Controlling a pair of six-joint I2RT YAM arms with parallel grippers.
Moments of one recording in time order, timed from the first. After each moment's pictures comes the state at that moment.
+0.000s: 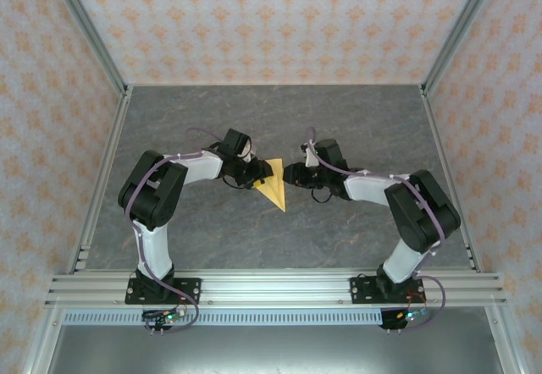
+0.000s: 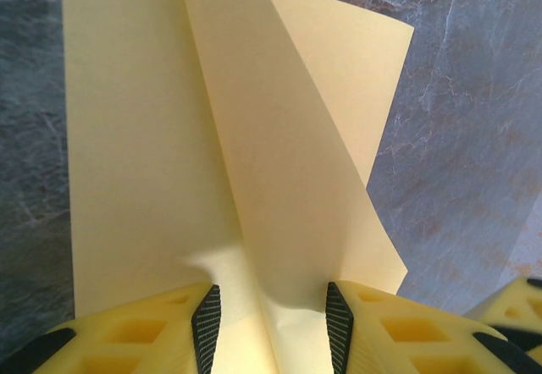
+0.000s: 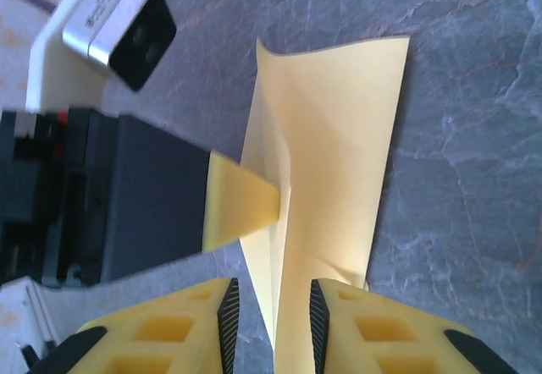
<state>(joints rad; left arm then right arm) -0.40 1.93 1.09 -0.19 0.52 -0.87 0.49 1.69 0.80 0.19 -0.52 0.66</state>
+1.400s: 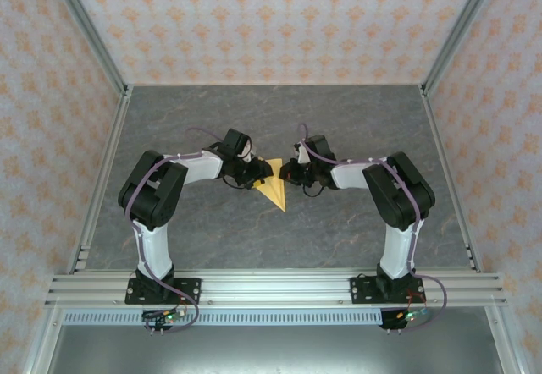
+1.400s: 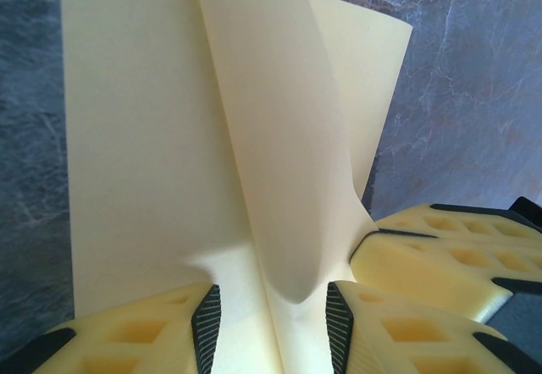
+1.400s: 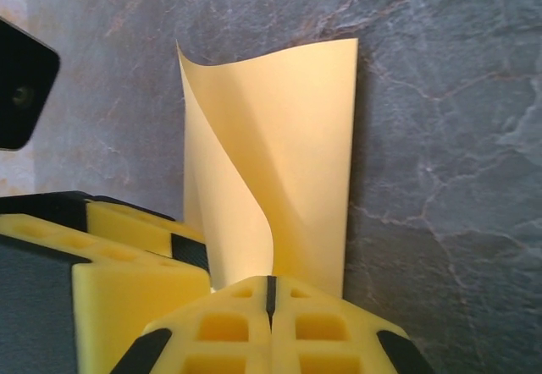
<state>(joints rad) -0.40 1.93 1.09 -0.19 0.52 -0.87 0.49 1.90 0.95 0.13 -0.53 0.72</state>
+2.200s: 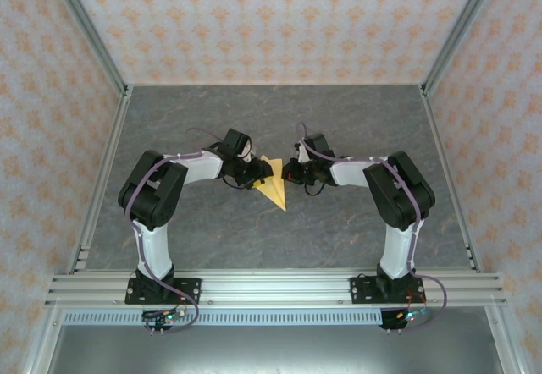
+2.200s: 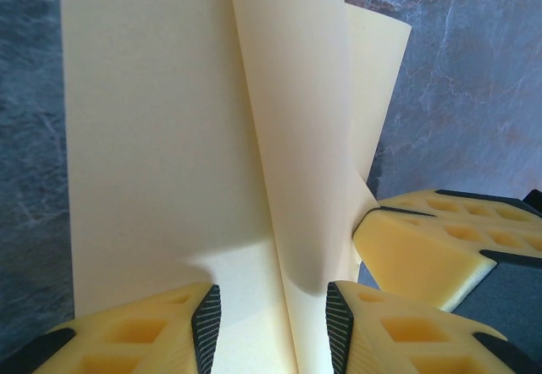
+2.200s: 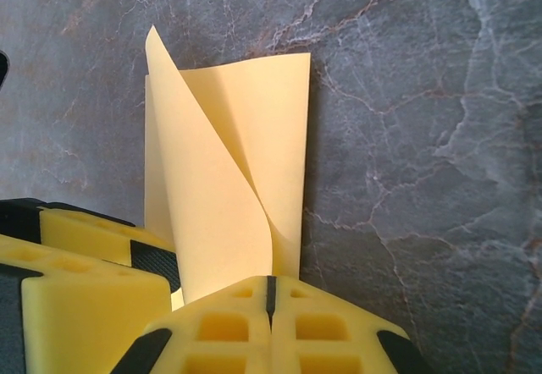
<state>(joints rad) -0.40 1.93 1.09 -0.19 0.52 -0.87 0.49 1.90 0.99 0.03 -0.47 0.66</state>
